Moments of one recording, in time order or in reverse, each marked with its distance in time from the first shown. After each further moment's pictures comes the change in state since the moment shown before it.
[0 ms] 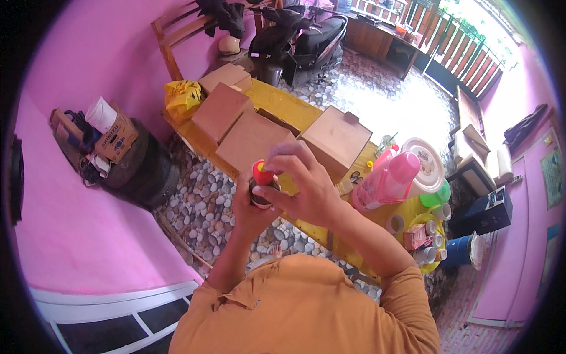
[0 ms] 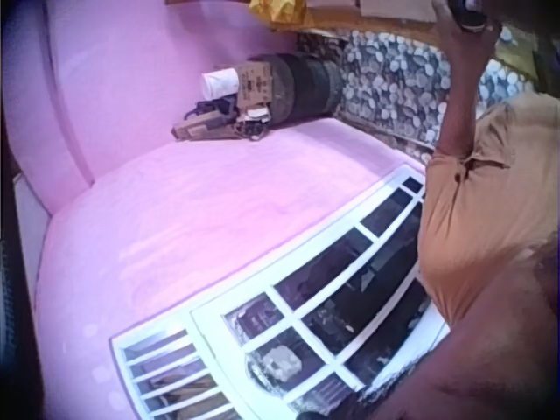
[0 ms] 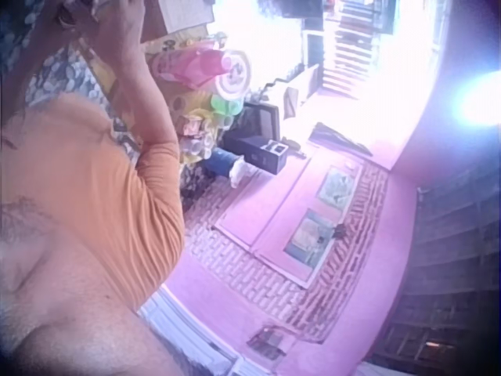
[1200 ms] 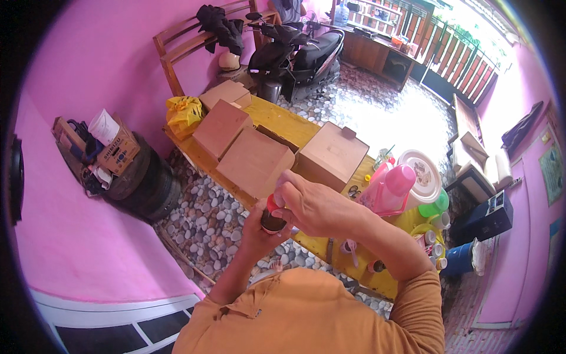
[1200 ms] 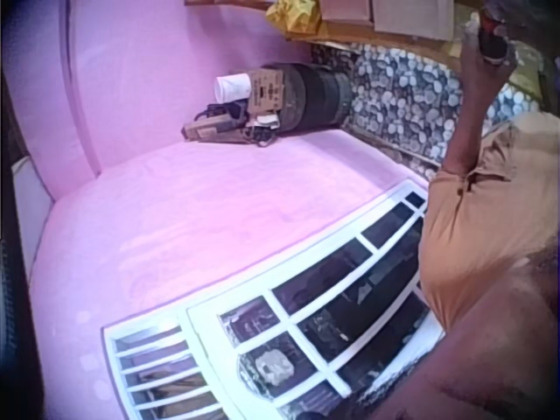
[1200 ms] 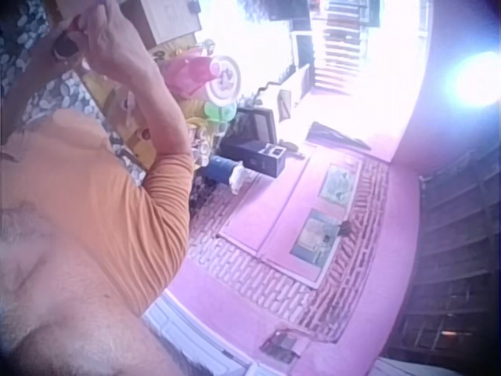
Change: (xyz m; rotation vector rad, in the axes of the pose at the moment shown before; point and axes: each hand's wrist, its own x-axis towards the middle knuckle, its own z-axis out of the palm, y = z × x) left_hand -0.014 0.007 0.002 0.003 -0.211 0.025; right_hand 0.003 0.001 -0.041 0.010 -0.596 0.152
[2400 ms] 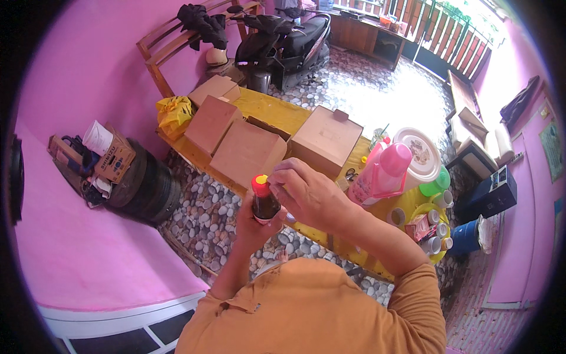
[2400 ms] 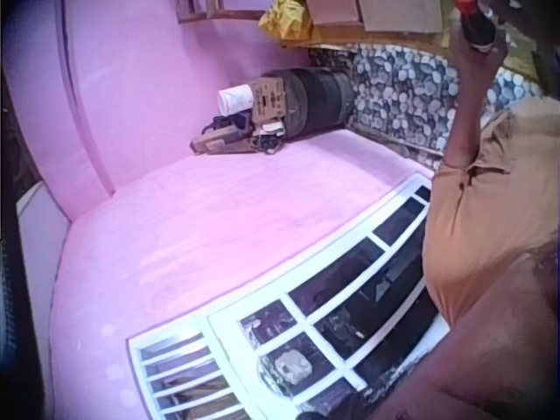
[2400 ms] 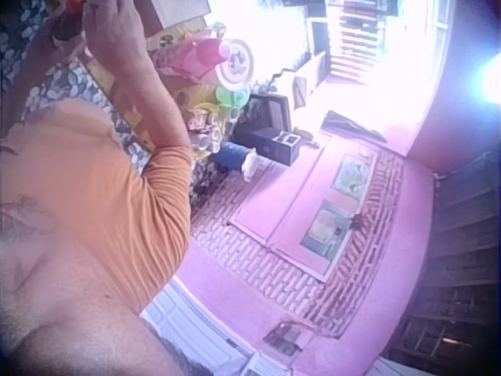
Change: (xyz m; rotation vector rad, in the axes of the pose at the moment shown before) left_hand 0.003 0.014 0.009 -0.248 -0.017 -0.229; right_hand -0.020 0.002 0.022 -0.121 0.484 -0.040
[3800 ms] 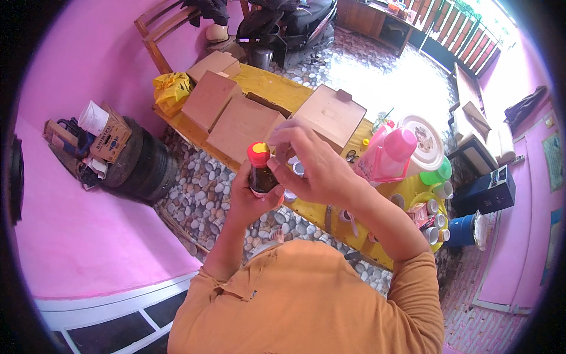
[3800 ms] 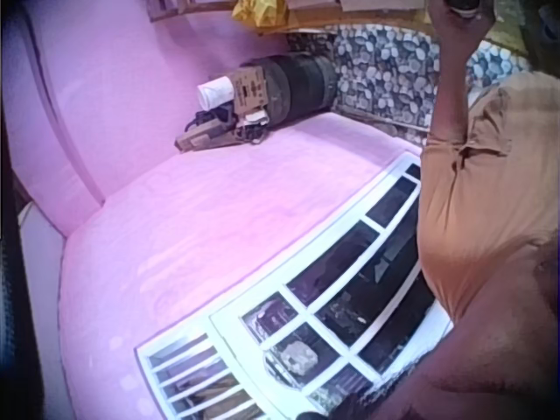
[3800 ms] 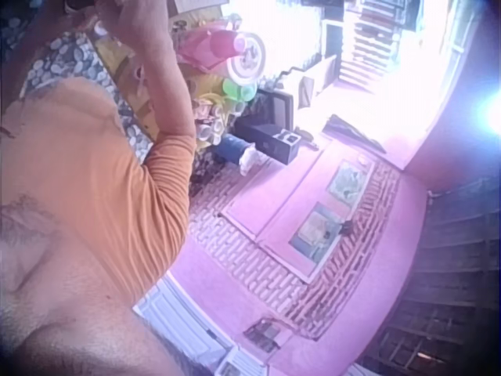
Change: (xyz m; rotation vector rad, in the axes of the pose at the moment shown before) left_hand 0.022 -0.004 0.001 -0.107 -0.020 0.107; right_hand 0.013 0.010 -0.006 0.278 -0.041 0.095
